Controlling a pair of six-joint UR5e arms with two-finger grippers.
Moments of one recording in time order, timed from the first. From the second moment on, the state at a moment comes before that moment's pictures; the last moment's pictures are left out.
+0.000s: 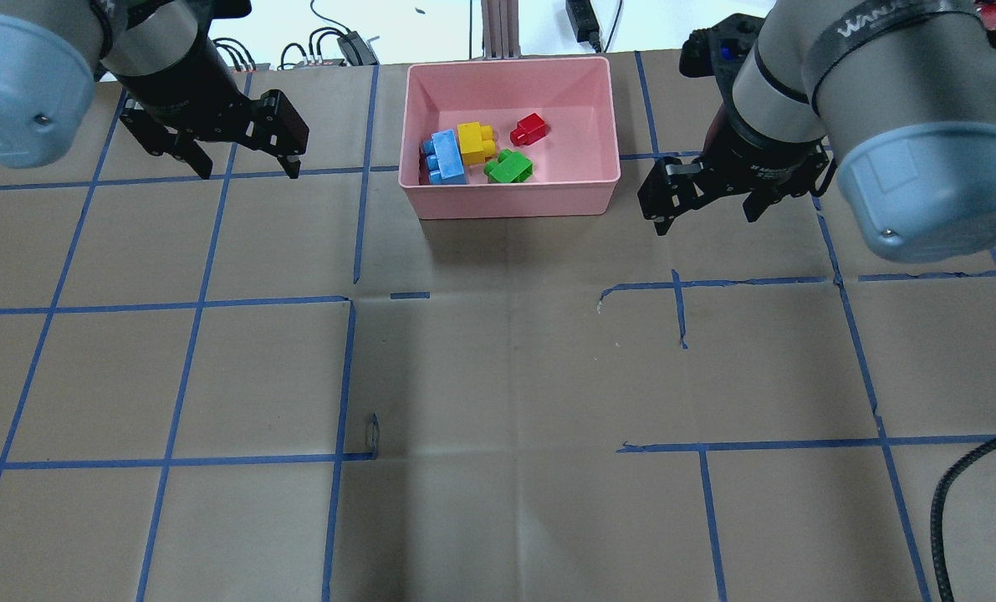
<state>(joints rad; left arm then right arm) -1.55 -1.65 -1.52 -1.48 1.57 0.07 1.63 -1.62 1.72 -1.75 -1.52 -0.05</state>
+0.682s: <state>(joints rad) -1.56 -1.65 -1.52 -1.48 1.57 0.07 1.63 -1.61 1.72 -1.75 -1.51 0.00</state>
